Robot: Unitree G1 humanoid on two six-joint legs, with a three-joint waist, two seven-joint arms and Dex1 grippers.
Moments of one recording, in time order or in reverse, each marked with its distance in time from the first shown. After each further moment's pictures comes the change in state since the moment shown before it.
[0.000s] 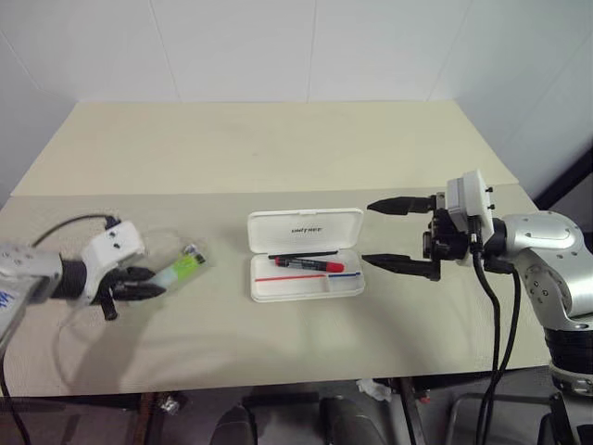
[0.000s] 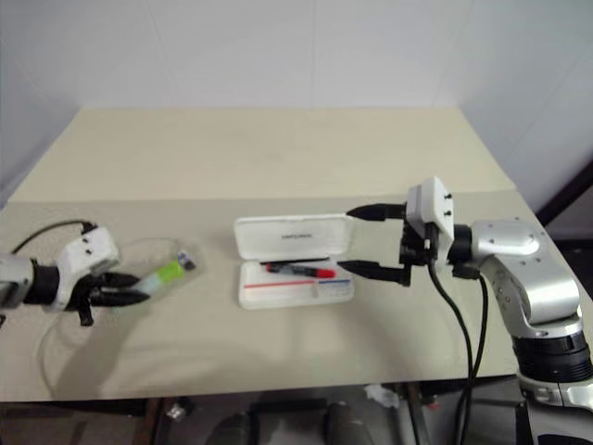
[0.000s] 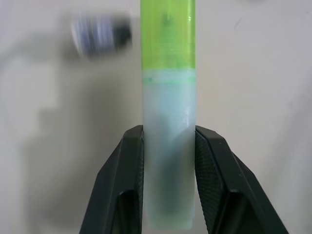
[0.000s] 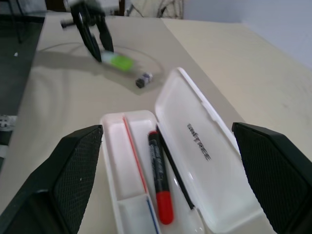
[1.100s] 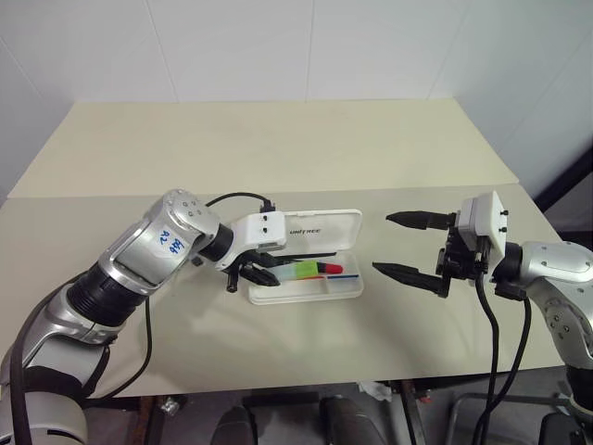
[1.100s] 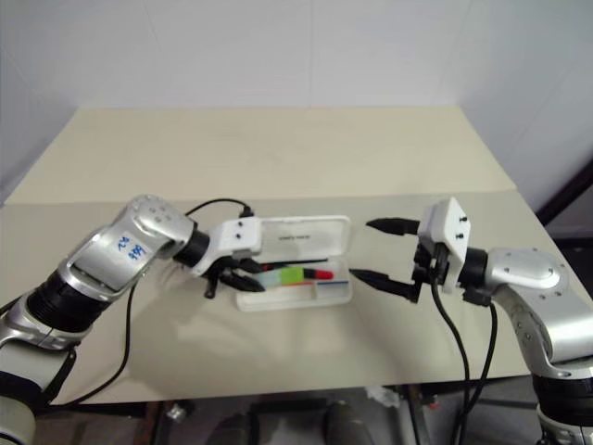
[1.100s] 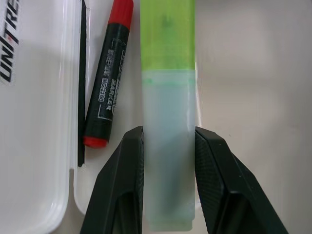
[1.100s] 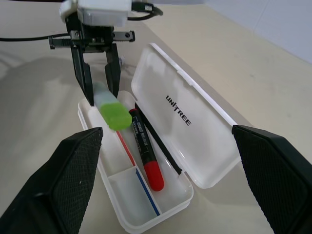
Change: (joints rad) left arm -0.645 -0.440 -0.629 -0.008 0.195 0.210 -0.096; right arm 0.217 -0.030 -0.101 -0.186 0.028 0.049 -0.171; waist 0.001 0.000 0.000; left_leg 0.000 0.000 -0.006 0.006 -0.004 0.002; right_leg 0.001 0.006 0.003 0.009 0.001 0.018
